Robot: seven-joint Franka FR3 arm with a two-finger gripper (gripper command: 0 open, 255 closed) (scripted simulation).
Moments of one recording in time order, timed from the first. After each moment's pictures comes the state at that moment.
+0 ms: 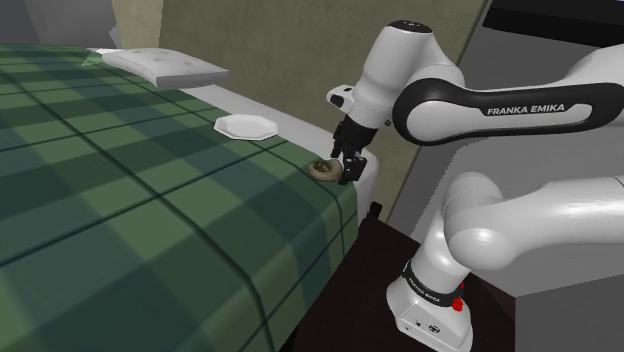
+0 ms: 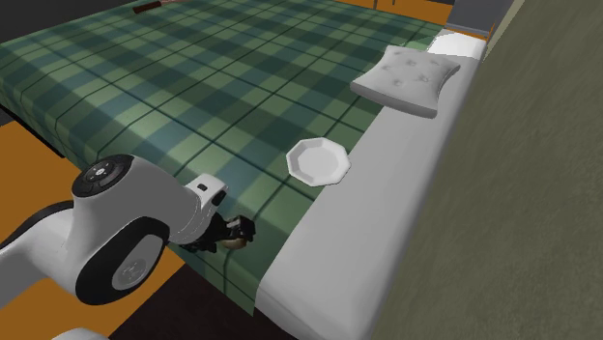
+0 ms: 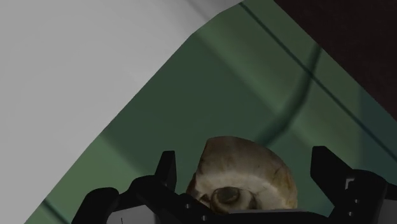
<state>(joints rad) 0.19 -1.02 0.01 -2.88 -0.16 2.06 -0.60</state>
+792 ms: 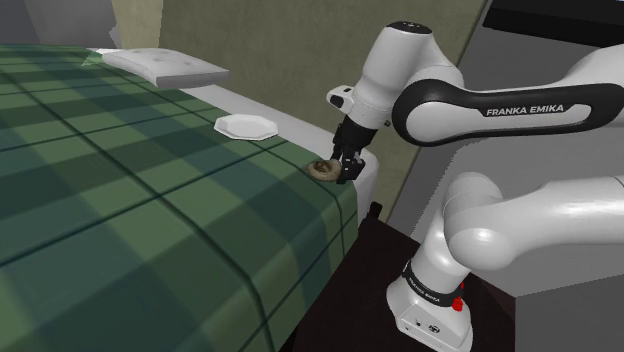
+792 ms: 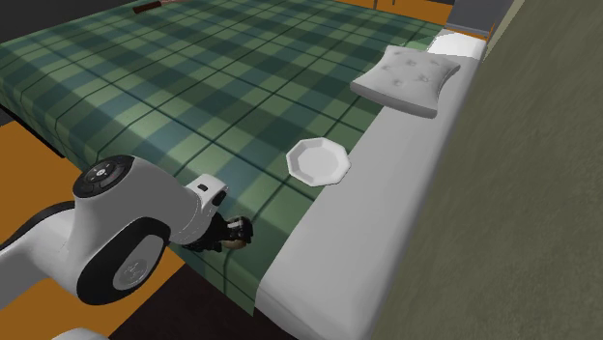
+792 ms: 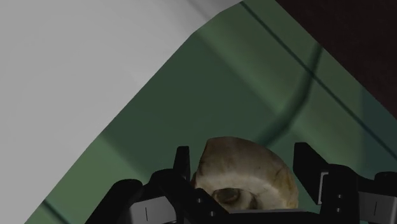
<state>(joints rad) 0.19 -1.01 0.01 -2.88 -0.16 2.07 -0.60</state>
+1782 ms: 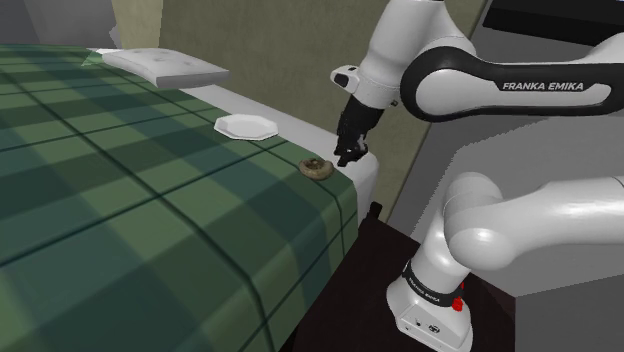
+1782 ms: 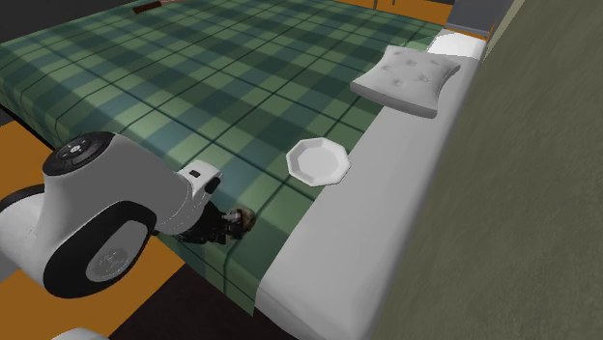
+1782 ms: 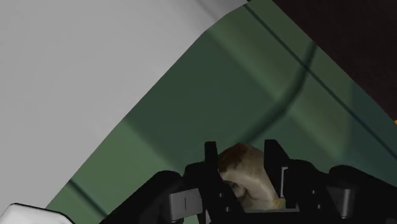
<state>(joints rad) 0.20 -1.02 0.01 -2.78 -0.16 1.96 -0.61</state>
